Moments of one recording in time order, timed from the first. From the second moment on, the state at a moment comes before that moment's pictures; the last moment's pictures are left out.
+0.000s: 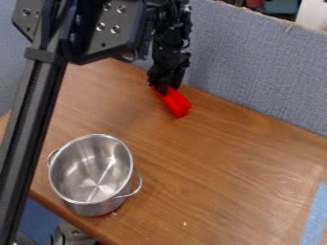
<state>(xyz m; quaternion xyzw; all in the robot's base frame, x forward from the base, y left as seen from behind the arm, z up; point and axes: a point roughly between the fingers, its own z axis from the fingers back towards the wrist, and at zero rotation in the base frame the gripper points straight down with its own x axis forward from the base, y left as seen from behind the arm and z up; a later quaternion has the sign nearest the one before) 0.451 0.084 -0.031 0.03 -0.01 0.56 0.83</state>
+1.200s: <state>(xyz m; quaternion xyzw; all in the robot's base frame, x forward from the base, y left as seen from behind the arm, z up) 0.440 0.091 -0.050 0.07 -0.02 0.61 0.79</state>
